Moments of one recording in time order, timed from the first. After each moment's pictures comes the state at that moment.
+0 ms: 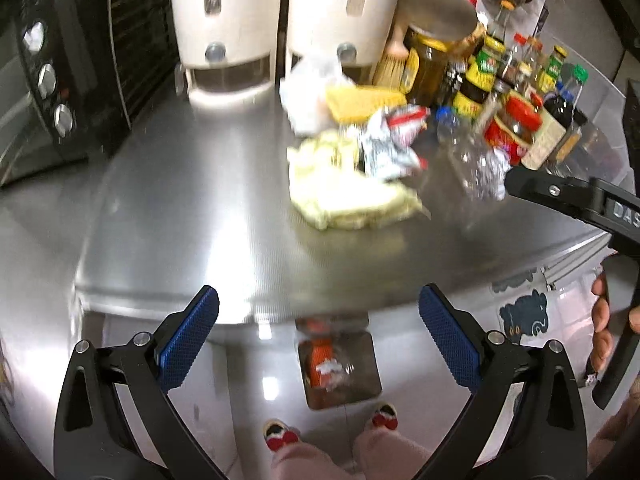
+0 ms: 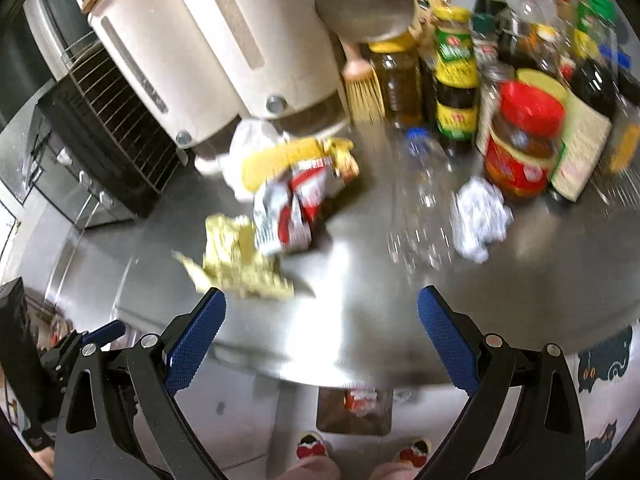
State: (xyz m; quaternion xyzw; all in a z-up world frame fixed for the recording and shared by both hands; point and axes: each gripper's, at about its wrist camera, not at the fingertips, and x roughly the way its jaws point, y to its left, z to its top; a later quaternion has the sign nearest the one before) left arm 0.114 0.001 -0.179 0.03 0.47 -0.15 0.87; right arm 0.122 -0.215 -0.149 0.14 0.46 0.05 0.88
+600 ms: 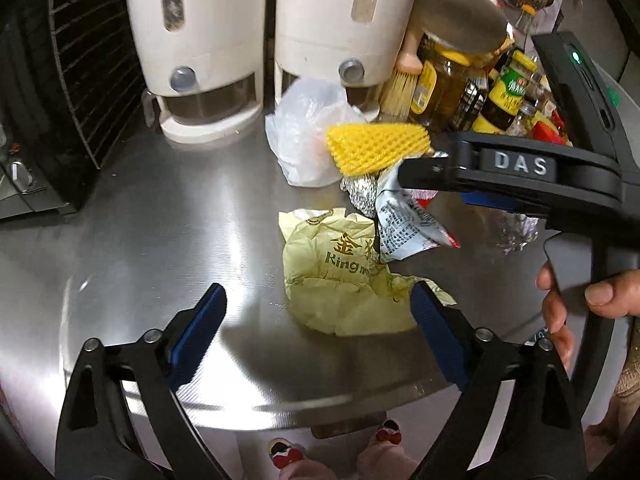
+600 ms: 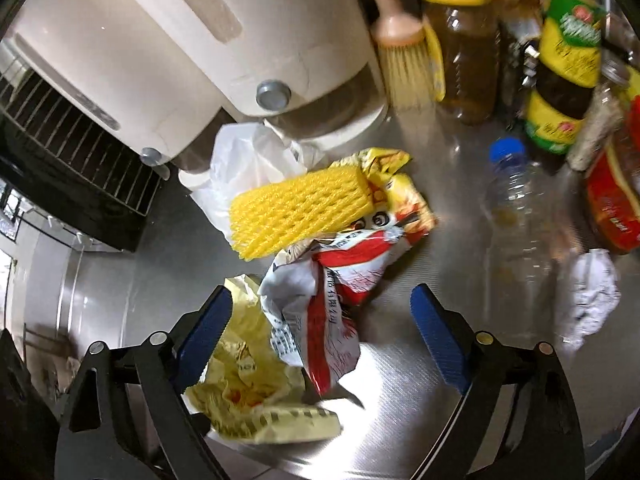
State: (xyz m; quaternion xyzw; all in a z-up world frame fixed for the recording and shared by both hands) left arm 0.194 -0.022 -0.196 0.03 0.48 -0.16 0.86; right arm 0.243 -0.186 -0.195 0.19 0.53 0.07 0.83
